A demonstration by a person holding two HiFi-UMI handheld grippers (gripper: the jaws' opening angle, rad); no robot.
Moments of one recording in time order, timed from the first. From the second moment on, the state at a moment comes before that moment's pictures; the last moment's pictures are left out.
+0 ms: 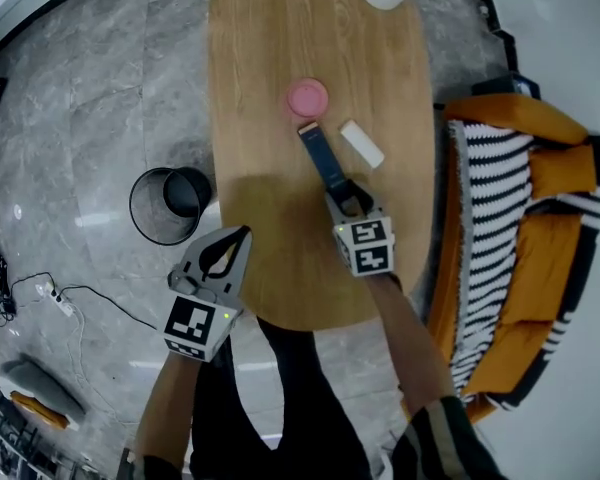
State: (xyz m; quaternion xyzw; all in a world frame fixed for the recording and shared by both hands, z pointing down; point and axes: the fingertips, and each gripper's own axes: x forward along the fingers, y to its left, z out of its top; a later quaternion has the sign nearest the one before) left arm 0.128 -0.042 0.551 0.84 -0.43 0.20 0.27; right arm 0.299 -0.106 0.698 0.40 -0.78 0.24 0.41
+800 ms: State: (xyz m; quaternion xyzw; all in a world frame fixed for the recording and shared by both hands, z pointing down) left arm -0.042 0.015 0.544 0.82 -0.48 0.16 0.27; right arm 0.077 -0.051 0.638 0.36 -0.84 0.21 0.36
